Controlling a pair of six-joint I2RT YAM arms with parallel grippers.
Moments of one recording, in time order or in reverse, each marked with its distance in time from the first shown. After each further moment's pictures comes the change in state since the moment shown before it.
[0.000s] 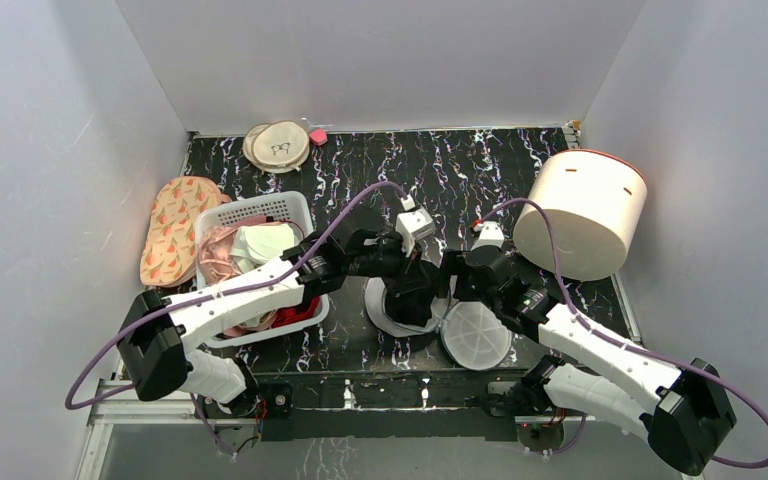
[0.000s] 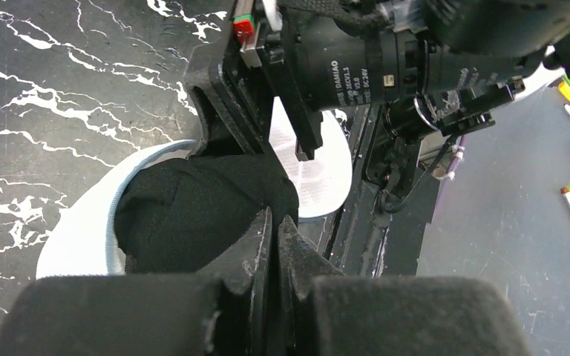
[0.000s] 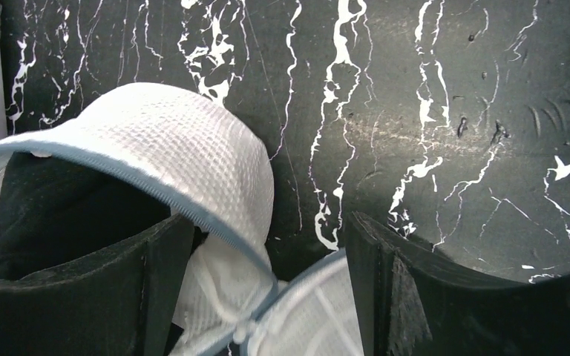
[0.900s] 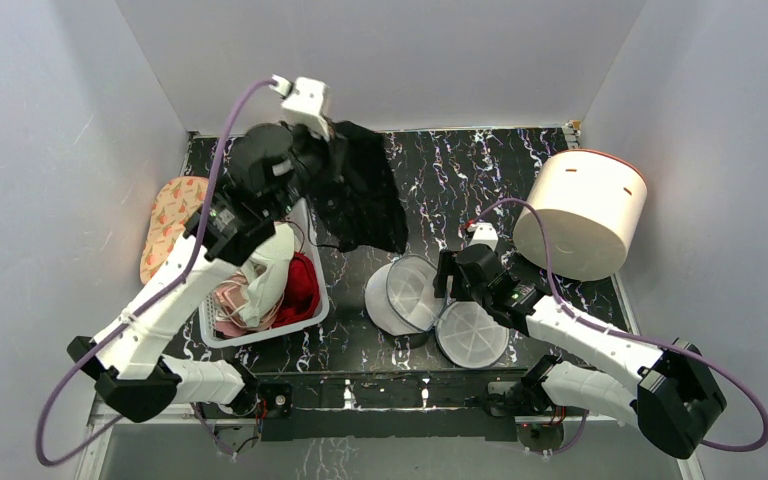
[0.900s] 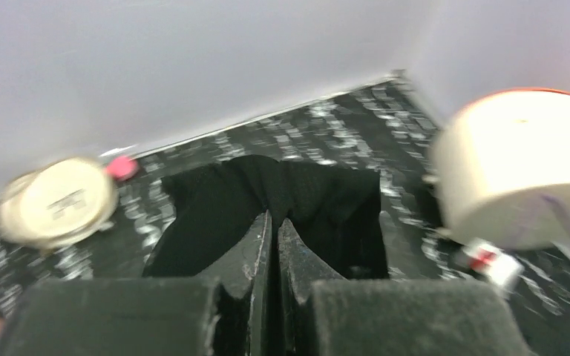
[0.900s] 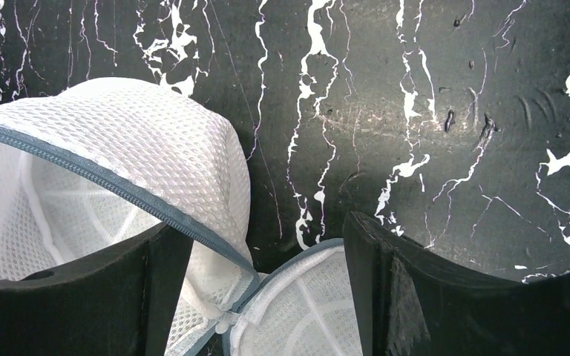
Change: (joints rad) left arm 0.158 -0.140 0.505 -0.247 -0.677 0.074; right arm -0.001 0.104 0.002 0.023 0.037 0.003
